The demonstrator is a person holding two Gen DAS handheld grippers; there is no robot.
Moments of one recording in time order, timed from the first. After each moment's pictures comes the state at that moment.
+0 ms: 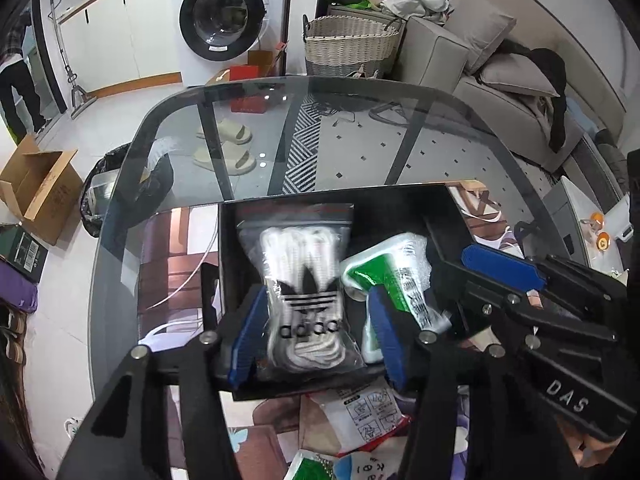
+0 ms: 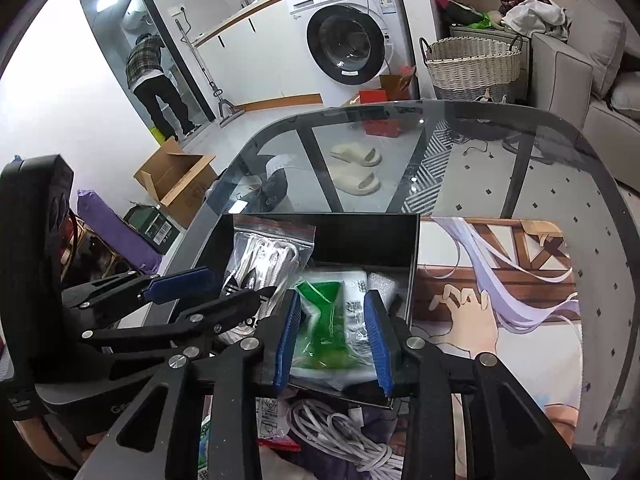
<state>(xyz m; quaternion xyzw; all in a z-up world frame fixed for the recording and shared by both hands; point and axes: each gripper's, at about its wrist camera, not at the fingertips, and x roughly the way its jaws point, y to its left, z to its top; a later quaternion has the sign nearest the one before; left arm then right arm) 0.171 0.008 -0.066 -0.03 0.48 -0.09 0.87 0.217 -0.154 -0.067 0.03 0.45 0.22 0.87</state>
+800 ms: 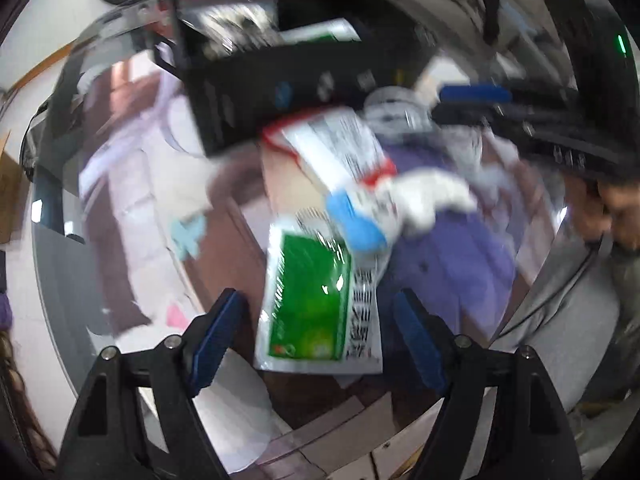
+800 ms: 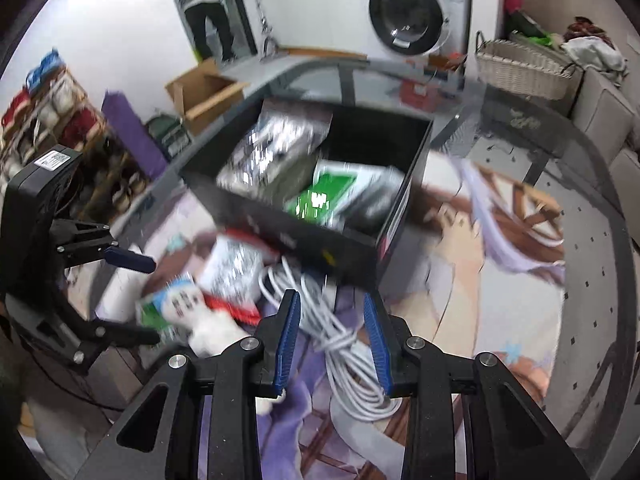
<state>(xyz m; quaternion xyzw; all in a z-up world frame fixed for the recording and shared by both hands) 0.065 0.020 -0.133 0.04 0.59 -0.23 0.77 0.148 -0.173 -0.101 -0.11 0.48 0.28 0.82</state>
